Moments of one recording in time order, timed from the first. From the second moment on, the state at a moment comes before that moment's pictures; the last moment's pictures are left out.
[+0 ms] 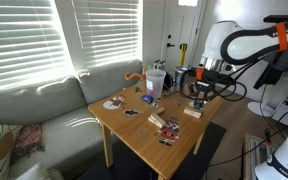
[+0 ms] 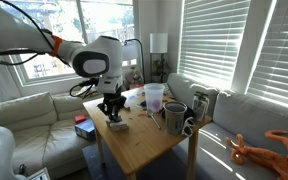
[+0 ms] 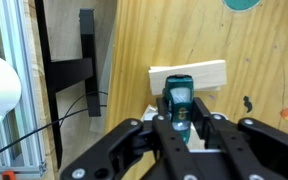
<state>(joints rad) -0.14 -0.49 0.10 -2.53 0.19 2.05 1.46</state>
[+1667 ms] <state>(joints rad) -0.14 -0.48 0.11 -2.54 0.19 2.05 1.50</state>
